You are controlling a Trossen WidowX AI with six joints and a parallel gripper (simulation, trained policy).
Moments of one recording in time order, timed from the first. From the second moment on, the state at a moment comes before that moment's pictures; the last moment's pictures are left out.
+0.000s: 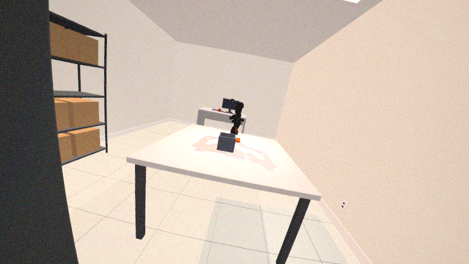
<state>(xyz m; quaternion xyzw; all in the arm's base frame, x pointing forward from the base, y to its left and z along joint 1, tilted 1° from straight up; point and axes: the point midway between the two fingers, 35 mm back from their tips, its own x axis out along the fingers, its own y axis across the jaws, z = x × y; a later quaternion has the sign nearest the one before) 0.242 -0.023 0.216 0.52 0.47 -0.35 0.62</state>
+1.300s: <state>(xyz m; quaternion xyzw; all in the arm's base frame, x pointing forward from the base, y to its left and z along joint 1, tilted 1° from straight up) 0.285 -0.105 0.146 0.51 0.50 -0.38 0.59</state>
